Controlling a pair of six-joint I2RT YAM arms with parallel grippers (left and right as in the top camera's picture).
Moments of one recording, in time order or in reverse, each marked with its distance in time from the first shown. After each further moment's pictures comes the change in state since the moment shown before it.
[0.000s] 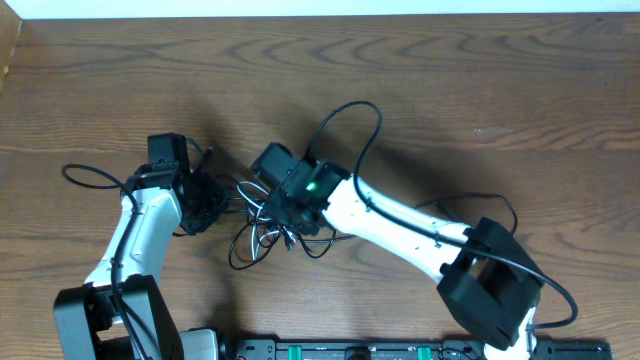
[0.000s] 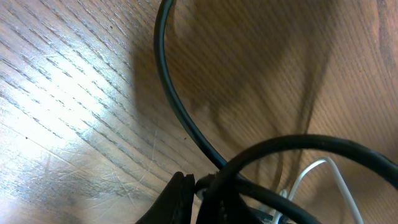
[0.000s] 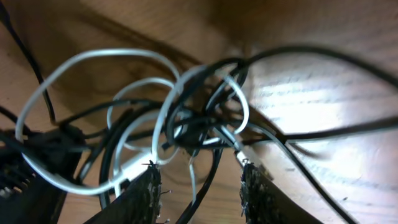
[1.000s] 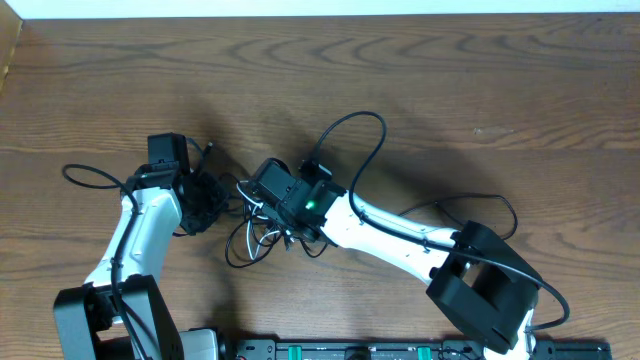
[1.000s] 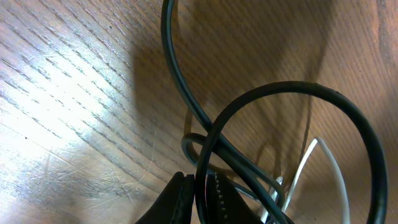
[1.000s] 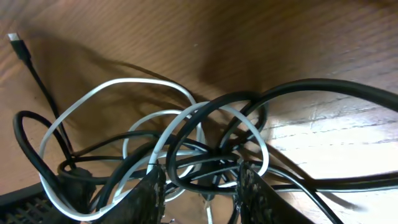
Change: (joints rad) left arm 0.000 0.000 0.000 0.000 0.000 0.000; right arm 0.031 0.000 -0.127 0.233 0.148 0.090
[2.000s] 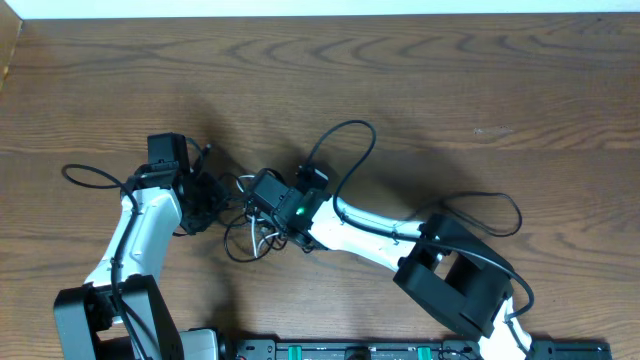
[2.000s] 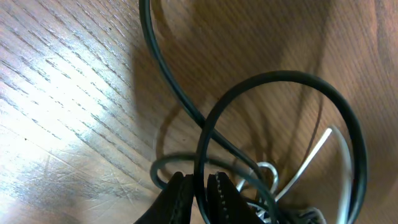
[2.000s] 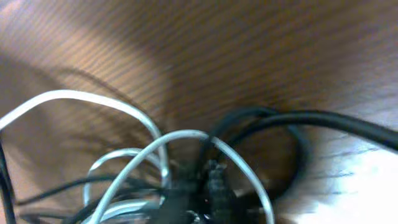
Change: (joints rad) left arm 0.000 0.000 0.000 0.003 0.000 0.000; right arm 0.014 0.117 -0.003 0.082 0.076 0.006
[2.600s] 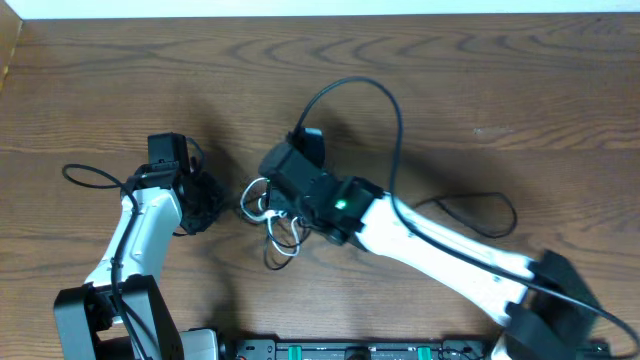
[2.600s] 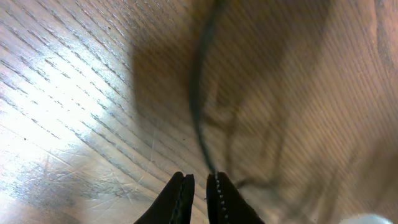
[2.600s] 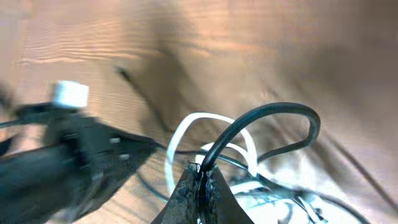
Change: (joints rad) left arm 0.000 0.000 0.000 0.000 0.000 0.000; right arm -0.037 -0.356 -0.013 -0.055 0.014 -0.581
